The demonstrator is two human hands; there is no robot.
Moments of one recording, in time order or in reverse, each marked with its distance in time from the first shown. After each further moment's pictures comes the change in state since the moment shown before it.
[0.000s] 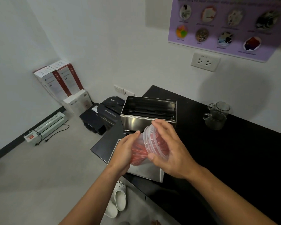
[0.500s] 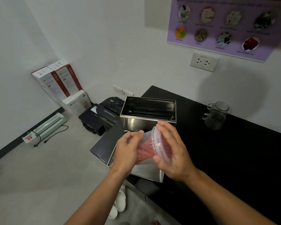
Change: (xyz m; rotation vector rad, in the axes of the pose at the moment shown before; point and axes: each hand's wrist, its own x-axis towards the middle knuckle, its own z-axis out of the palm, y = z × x) left_hand -0.007 0.005 0.017 0.046 0.154 0.161; right_hand -0.007 0.006 0.010 0.021 0.198 -0.117
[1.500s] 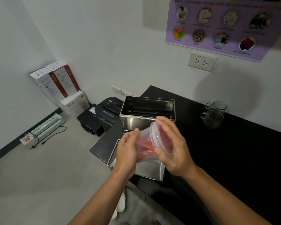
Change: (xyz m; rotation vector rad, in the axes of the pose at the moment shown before) left_hand -0.007 -0.001 0.006 -0.229 0.065 -0.083; right_hand 0.012 -0.016 0.000 0.044 0.074 0.016
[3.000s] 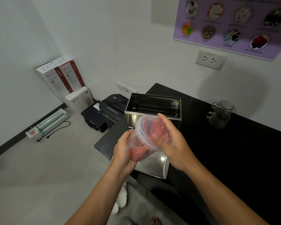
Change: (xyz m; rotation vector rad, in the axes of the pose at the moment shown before) left_hand 0.009 0.001 -0.028 -0.160 0.006 -0.289; right_hand 0.015 -0.024 0.008 0.234 -0.165 0.534
